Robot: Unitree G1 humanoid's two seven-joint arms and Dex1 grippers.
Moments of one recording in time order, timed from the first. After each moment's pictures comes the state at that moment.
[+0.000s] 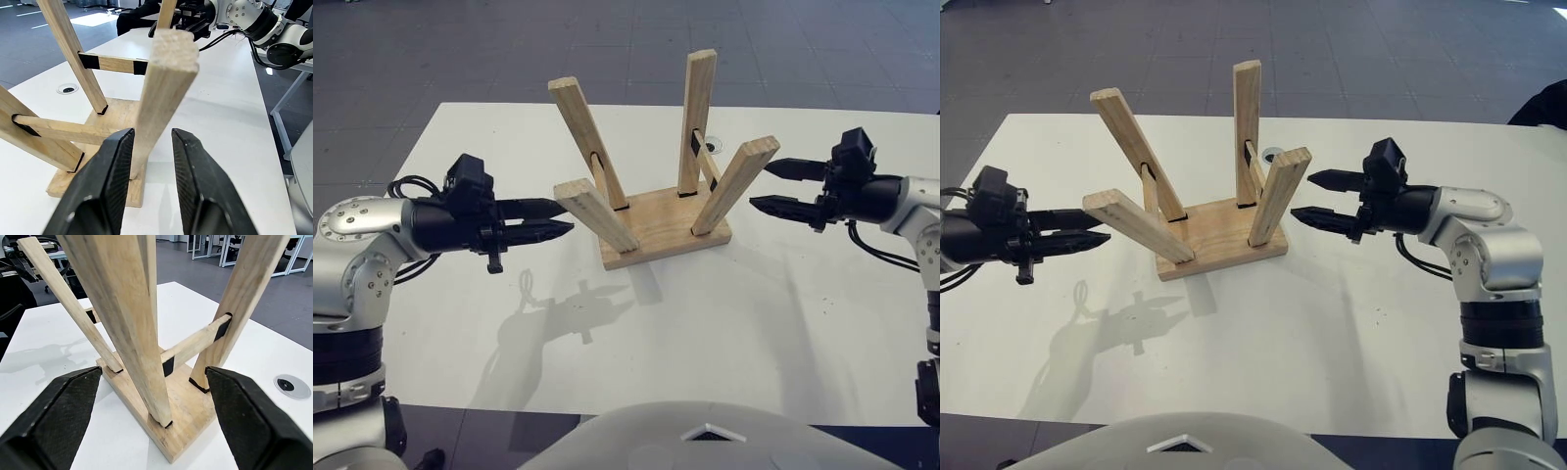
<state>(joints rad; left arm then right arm) -0.18 0.91 0.21 -0.23 -0.72 0.62 -1.25 -0.43 -0.74 -0.02 -0.02 0.59 0.57 1.15</state>
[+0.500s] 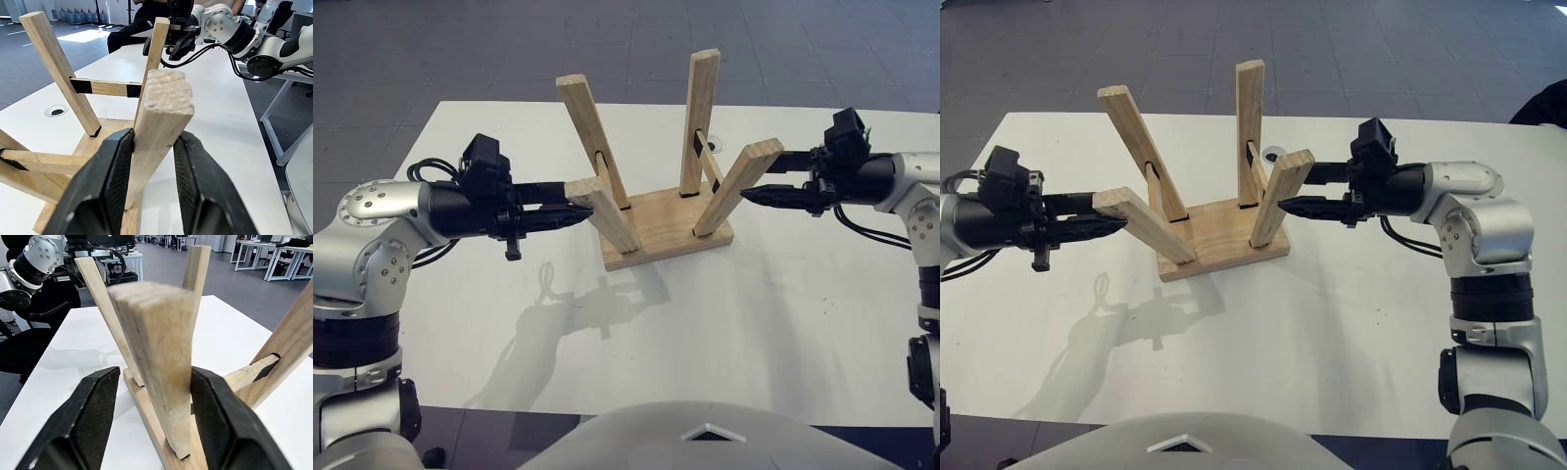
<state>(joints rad) -0.27 0.85 0.14 -0.22 -0.76 0.63 -1.24 -0.55 -0.72 0.05 0.12 0.55 0.50 1.34</state>
